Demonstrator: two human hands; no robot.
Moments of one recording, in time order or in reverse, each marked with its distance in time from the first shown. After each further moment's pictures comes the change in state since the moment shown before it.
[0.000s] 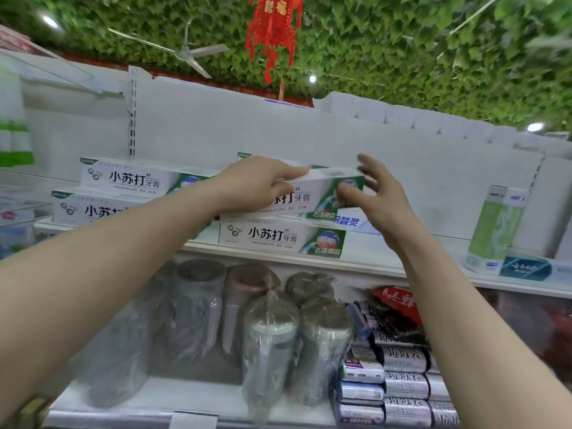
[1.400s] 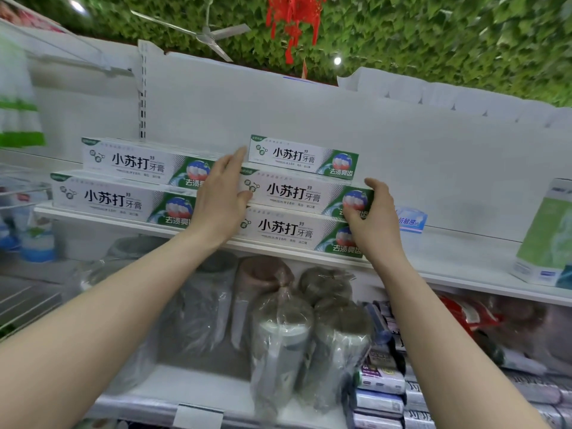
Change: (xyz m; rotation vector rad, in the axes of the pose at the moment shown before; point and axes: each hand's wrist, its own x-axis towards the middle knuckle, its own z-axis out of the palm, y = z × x) left_hand -0.027 -0.055 0.072 -0.151 0.512 -0.379; right_hand 0.001 0.061 0.051 -0.207 0.120 0.041
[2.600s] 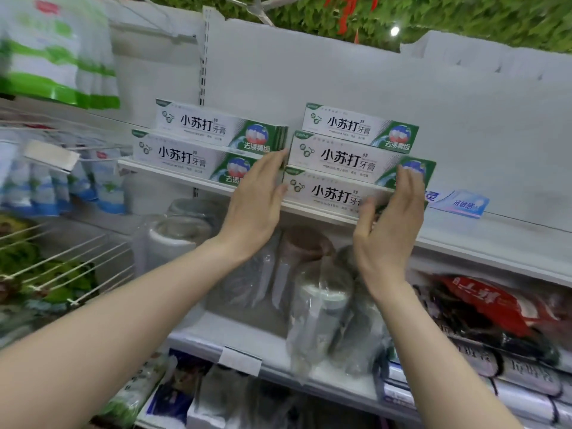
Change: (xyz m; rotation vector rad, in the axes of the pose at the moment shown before) left_hand -0.075 -0.024 -0.021 -0.021 0.049 0.101; right_hand -0.073 0.002 0.065 -0.217 0.310 -0.417
